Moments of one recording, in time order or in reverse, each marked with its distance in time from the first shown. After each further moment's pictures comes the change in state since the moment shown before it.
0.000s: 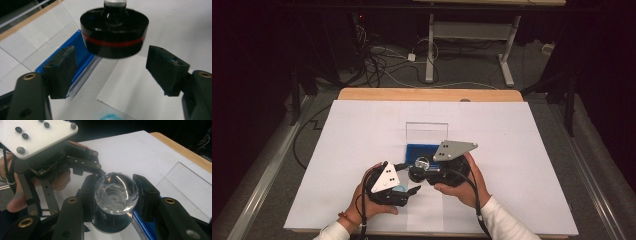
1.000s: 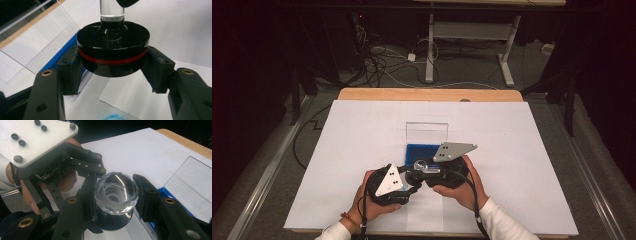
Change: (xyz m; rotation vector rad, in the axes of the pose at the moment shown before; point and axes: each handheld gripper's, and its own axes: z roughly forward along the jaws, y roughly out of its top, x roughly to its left) left arm -0.003 0.001 0.002 0.052 0.022 0.064; right arm -0.001 -0.009 0.006 -0.009 0.042 0.056
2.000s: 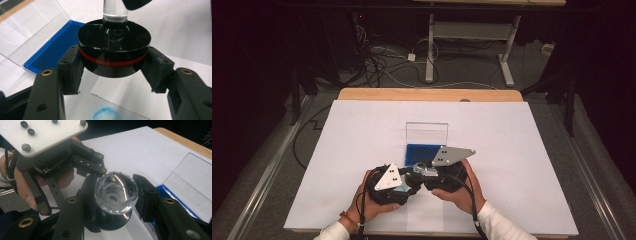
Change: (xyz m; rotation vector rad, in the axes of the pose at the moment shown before) left arm 0.006 -0.002 0.002 0.033 -0.076 -0.050; right arm 0.007 -0.007 0.003 -0.001 -0.039 -0.007
